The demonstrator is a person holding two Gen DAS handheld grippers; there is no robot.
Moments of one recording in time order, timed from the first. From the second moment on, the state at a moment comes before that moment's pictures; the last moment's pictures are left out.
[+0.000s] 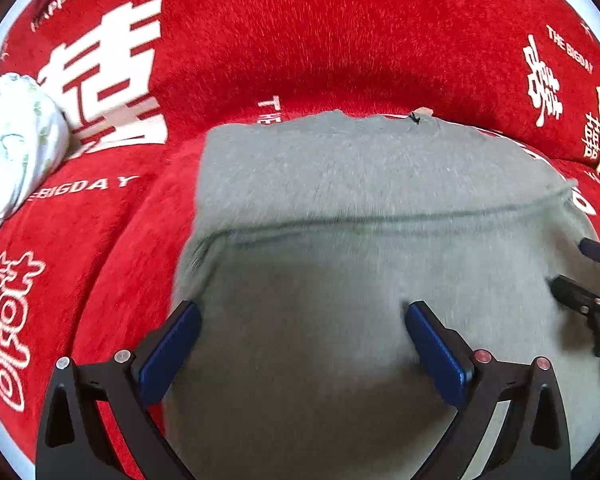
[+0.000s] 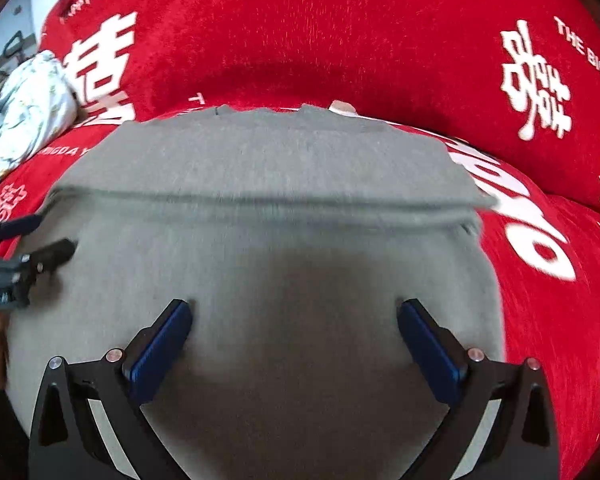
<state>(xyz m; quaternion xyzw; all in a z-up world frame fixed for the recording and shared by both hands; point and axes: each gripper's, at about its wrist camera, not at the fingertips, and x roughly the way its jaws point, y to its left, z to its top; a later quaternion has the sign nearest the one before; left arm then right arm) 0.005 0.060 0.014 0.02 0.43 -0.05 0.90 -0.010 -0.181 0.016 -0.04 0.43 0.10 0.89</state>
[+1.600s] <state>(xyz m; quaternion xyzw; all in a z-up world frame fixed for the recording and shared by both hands) -0.155 0.097 -0.057 -0.22 0.56 -0.05 0.80 -0.188 -0.267 -0.048 0.22 0.53 0.02 0.82</state>
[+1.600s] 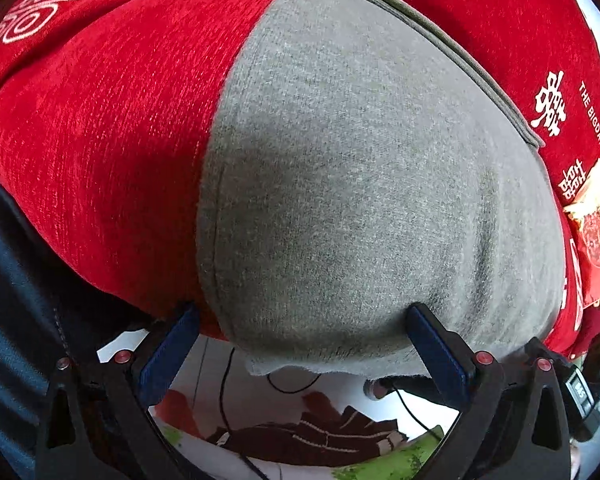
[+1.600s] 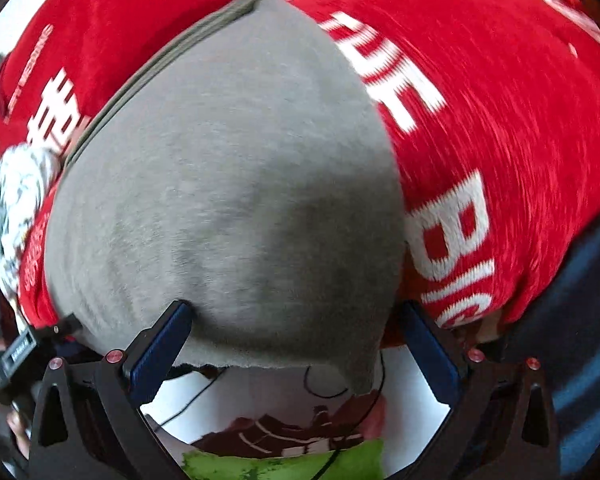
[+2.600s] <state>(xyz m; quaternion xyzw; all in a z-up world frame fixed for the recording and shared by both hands) -0.112 0.119 0.065 -0.26 0.41 -0.15 0.86 -0.159 -0.289 0.051 0.34 0.35 0.18 0.85</state>
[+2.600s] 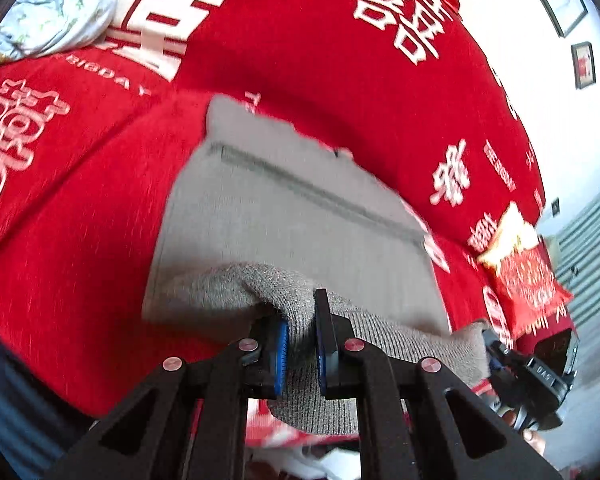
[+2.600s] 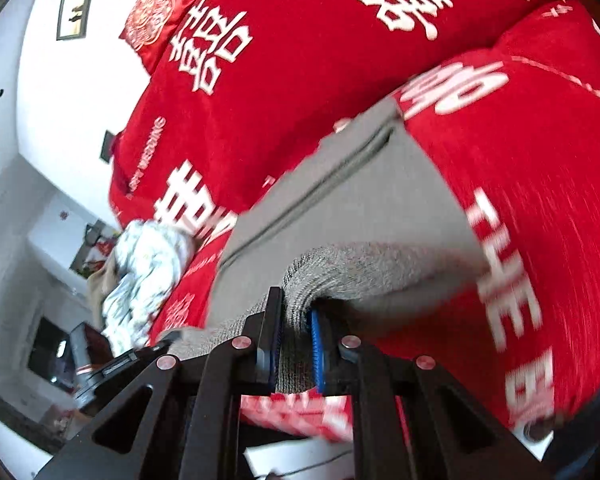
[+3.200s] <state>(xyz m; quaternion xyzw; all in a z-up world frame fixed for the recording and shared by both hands) -0.117 0.151 0.045 -0.25 0.35 -0.13 0.89 -0.144 -0.287 0.054 0.13 0.29 0.13 0.94</state>
